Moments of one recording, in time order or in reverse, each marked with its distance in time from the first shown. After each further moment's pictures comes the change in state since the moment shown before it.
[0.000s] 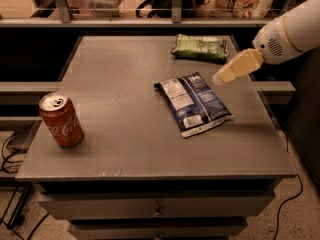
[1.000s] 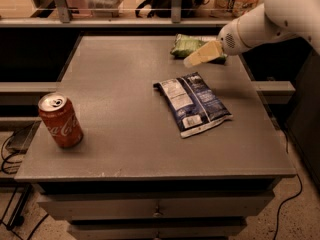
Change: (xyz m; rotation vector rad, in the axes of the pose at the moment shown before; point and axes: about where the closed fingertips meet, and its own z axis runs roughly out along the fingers) arm -0.054 -0.050 0.112 0.005 -0.088 0.129
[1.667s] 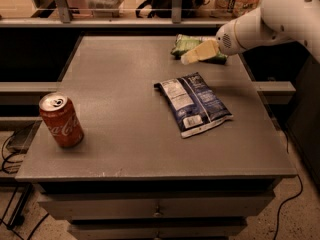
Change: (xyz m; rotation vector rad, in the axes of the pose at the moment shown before) arm -0.008 -0.006 0.009 0.023 -0.055 0.042
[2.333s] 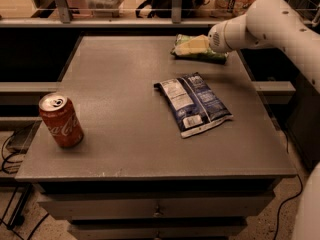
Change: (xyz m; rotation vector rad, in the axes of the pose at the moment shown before) arm -0.022 -0.032 0.043 0.055 -0.114 0.108
